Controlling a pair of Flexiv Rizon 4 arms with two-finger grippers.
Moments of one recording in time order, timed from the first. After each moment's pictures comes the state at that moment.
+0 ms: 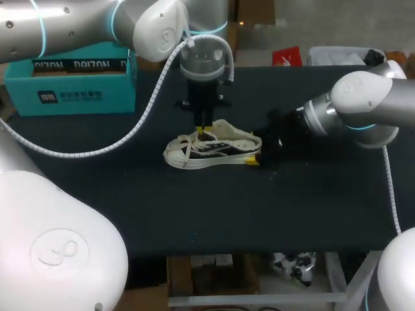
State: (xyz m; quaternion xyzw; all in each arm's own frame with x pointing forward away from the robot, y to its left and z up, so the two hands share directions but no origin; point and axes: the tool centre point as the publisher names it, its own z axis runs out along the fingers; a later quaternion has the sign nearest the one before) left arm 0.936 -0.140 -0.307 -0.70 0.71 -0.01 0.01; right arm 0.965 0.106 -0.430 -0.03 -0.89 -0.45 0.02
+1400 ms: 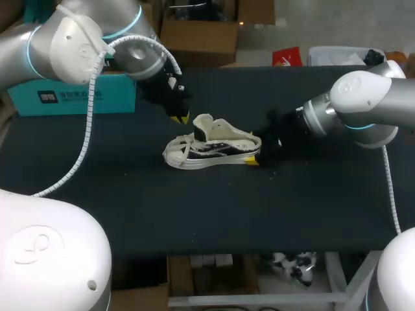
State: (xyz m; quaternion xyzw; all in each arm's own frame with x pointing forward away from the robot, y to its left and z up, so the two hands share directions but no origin) left arm 0.928 -0.098 -0.255 -0.56 0.81 -0.18 -0.03; right arm 0.965 0.107 -0.430 -0.03 -0.89 -0.45 0.02
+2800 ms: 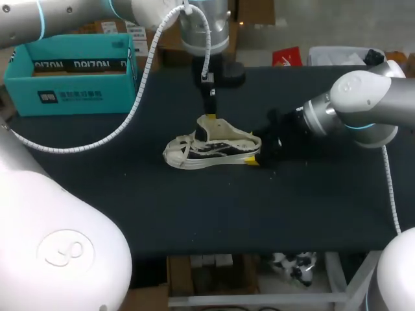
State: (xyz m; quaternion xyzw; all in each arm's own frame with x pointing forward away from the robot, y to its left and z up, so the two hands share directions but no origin) left arm 0.944 -0.164 -0.266 0.06 1.00 -0.03 -0.03; right arm 0.965 0.107 -0.430 -0.03 -0.89 -0.45 0.02
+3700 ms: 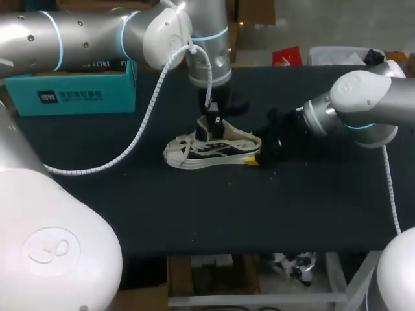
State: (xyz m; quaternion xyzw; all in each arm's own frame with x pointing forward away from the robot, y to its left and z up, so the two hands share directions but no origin) left arm 0.939 -0.185 -0.350 0.08 0.99 -0.06 -0.05; right arm 0.965 0.107 -0.430 -0.03 -0.89 -0.45 0.02
